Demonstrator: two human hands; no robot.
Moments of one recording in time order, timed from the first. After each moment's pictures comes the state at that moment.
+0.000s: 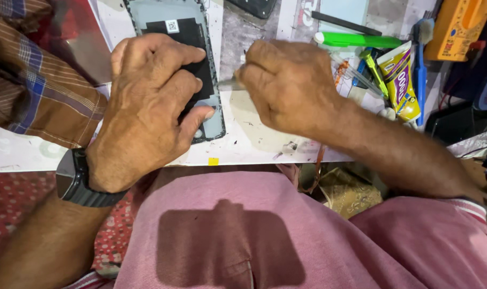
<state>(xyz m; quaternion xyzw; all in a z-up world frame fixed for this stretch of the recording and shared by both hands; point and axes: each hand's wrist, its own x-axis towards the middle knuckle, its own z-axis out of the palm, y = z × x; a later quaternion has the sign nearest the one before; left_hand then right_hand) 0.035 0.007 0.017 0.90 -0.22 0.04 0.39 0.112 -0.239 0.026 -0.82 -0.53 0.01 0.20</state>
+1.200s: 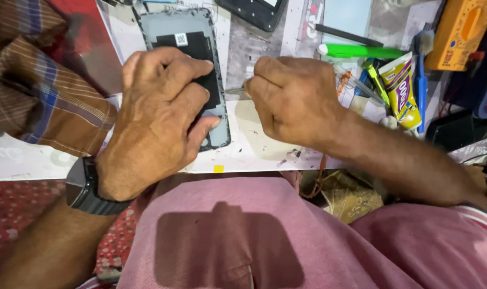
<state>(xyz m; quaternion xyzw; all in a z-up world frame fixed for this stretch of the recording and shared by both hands) 0.033 0.009 0.010 0.90 -0.22 0.03 0.38 0.118 -0.234 0.026 -0.83 -0.52 -0.01 0.19</state>
